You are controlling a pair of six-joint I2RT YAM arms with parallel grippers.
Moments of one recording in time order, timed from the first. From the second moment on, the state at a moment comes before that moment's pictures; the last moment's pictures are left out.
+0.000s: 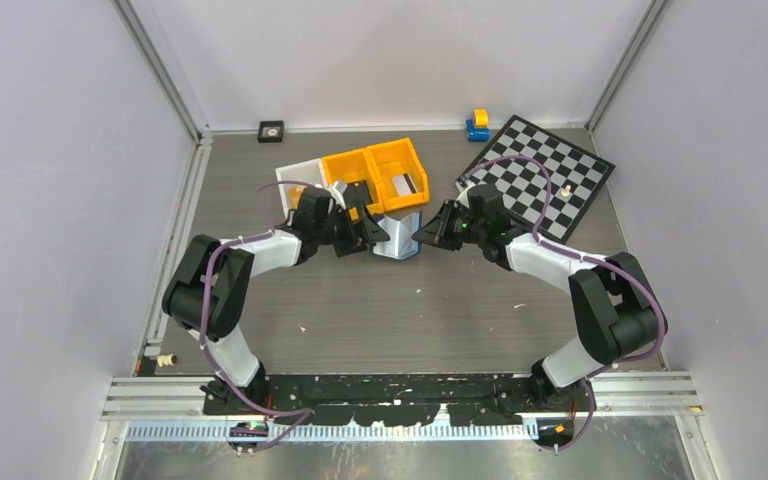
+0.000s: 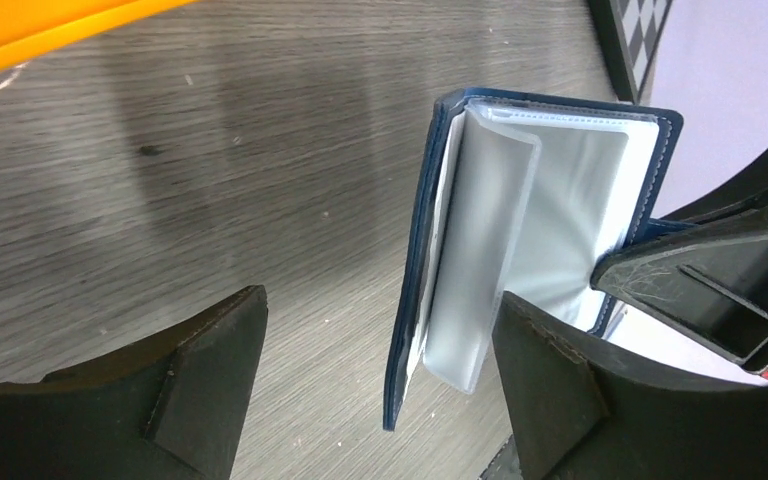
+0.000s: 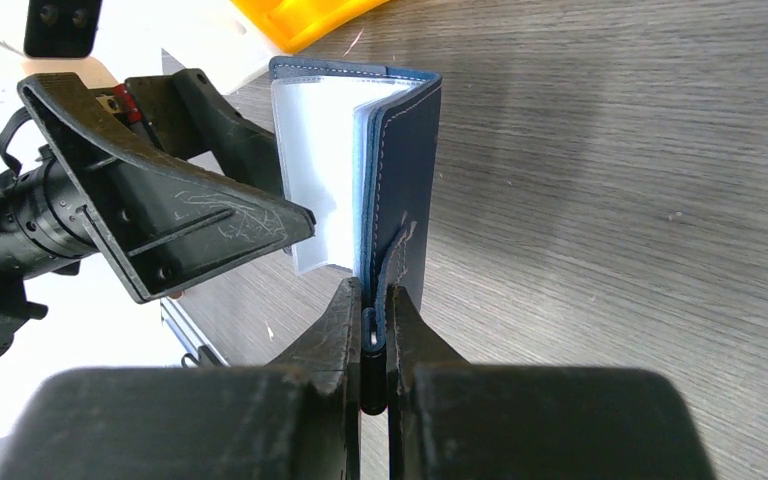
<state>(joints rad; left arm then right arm) -0.41 1.71 0.88 0.17 0.45 -0.76 0.42 1.54 0.82 0.14 -0.41 0.78</state>
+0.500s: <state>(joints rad) -0.46 1.74 0.90 0.16 0.48 -0.72 0.45 1.54 0.82 0.14 -0.42 0.77</state>
